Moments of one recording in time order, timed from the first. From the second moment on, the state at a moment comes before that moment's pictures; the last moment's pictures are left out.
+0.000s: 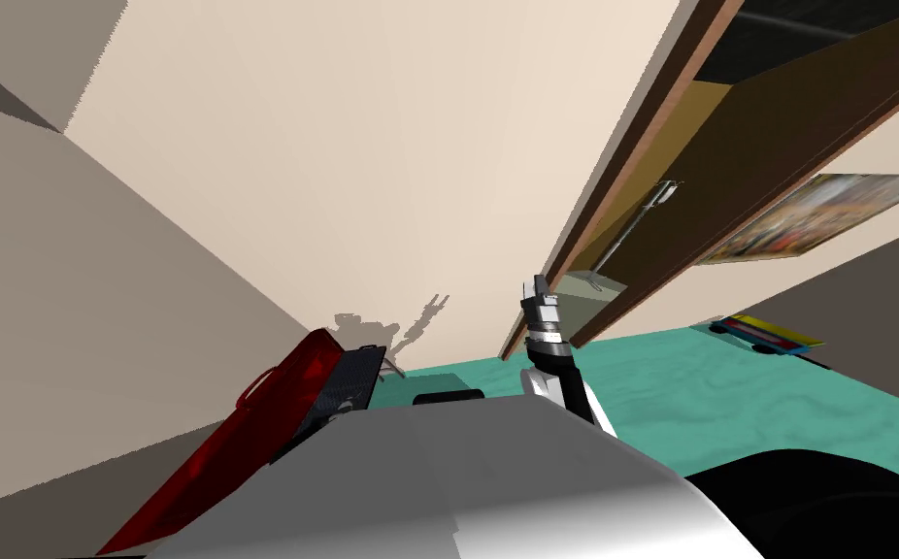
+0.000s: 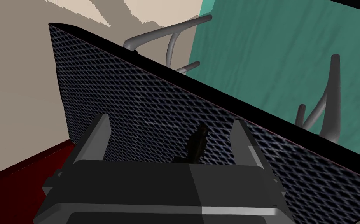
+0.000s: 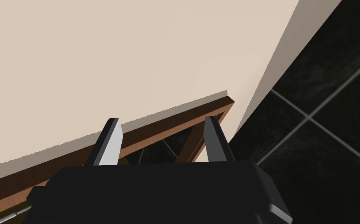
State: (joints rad) left arm 0.47 0.69 -0.31 -1.36 0.70 0.18 0.12; right arm 0.54 -0.01 0.02 -2.34 0.03 -0.41 0.09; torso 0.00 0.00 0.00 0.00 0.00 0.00
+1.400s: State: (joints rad) left arm 0.43 0.82 -0.38 -1.10 0.85 0.34 0.03; right arm 0.54 -0.01 0.02 -2.34 0.03 -0.41 0.09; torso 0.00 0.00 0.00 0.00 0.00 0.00
